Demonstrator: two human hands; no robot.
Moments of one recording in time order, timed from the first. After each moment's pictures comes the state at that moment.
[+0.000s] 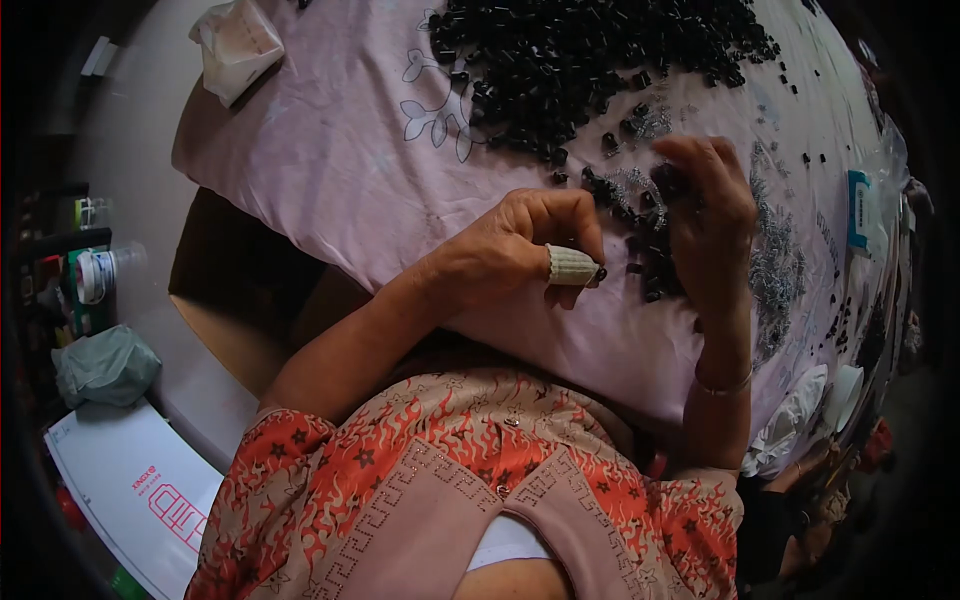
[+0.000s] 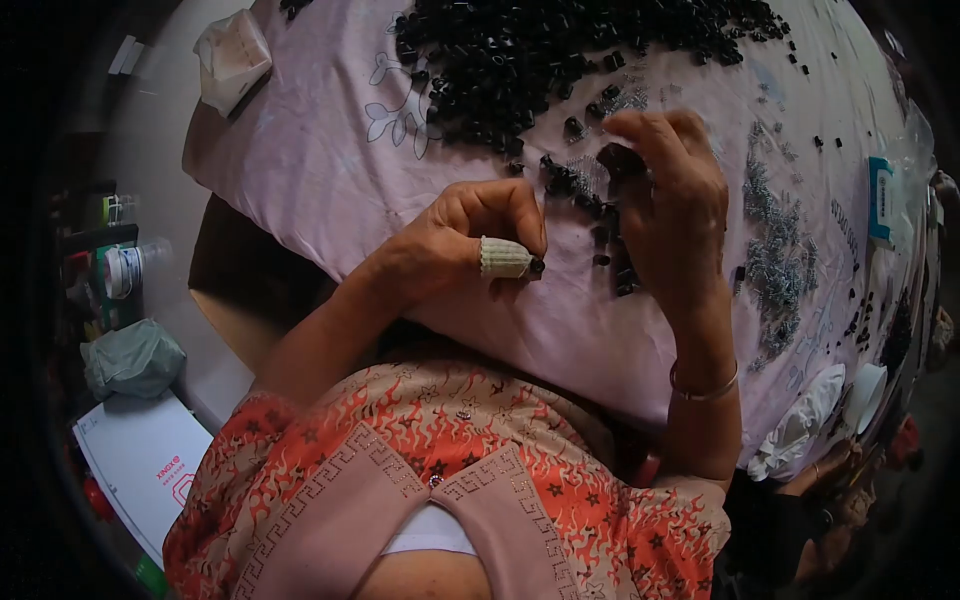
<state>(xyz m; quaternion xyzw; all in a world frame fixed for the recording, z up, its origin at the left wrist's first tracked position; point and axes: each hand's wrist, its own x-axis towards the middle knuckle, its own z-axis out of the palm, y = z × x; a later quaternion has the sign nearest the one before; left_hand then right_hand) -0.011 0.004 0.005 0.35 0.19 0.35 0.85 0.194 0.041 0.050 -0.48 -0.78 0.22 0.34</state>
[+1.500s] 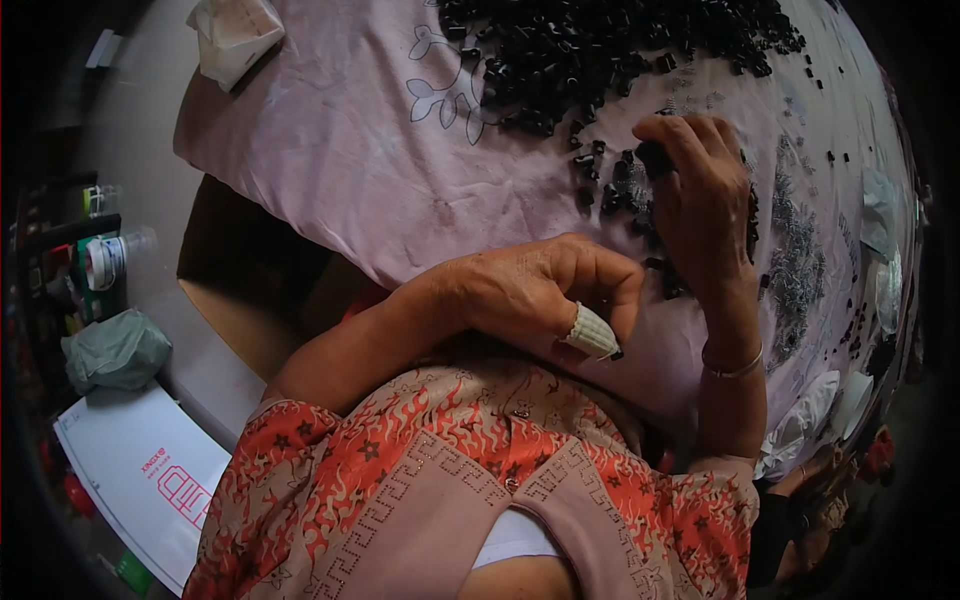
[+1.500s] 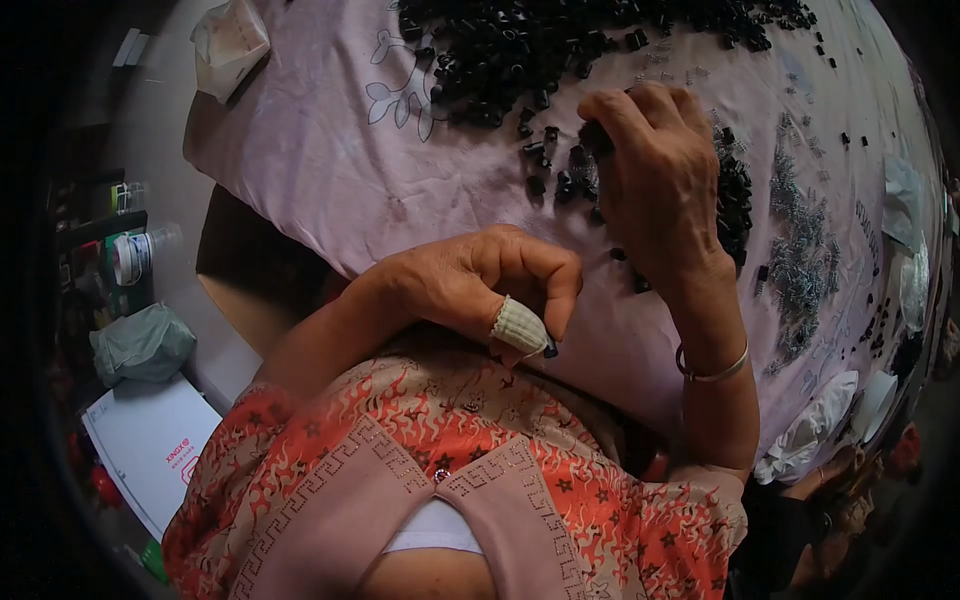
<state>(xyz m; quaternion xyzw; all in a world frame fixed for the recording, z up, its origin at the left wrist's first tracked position) -0.007 -0.010 0.022 0.31 0.15 0.15 0.93 0.175 0.053 0.036 -0.43 -0.87 0.02 0.26</state>
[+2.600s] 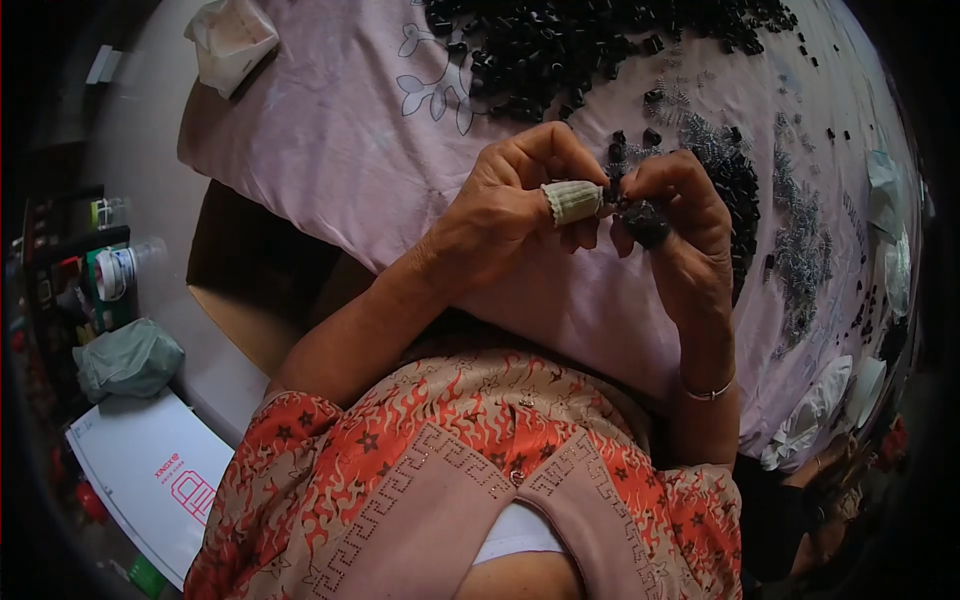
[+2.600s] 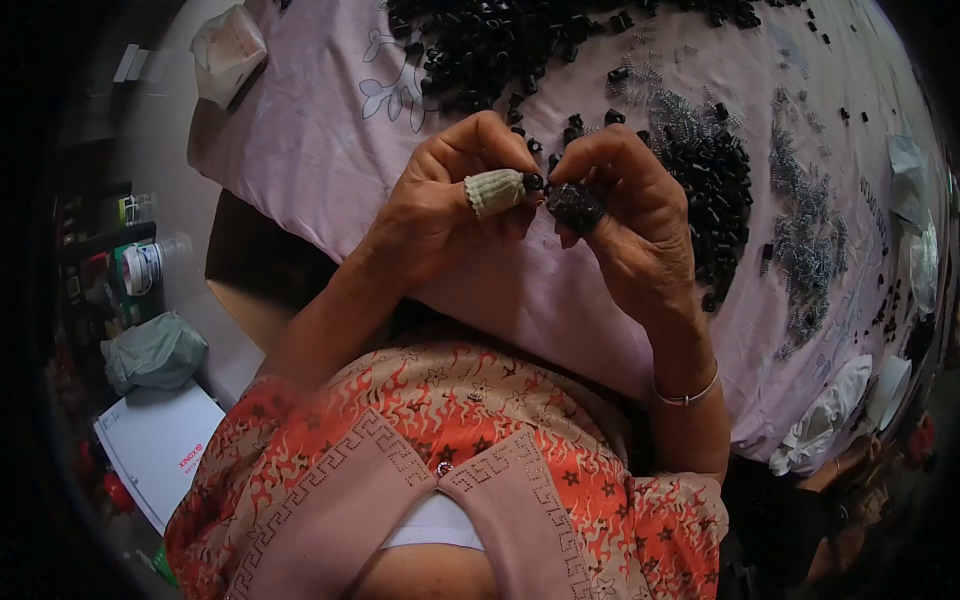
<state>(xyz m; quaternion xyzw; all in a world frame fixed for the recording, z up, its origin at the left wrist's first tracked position) -0.010 0.007 -0.003 0.33 0.21 0.46 0.80 0.175 0.002 0.023 -0.31 -0.50 0.66 0.47</state>
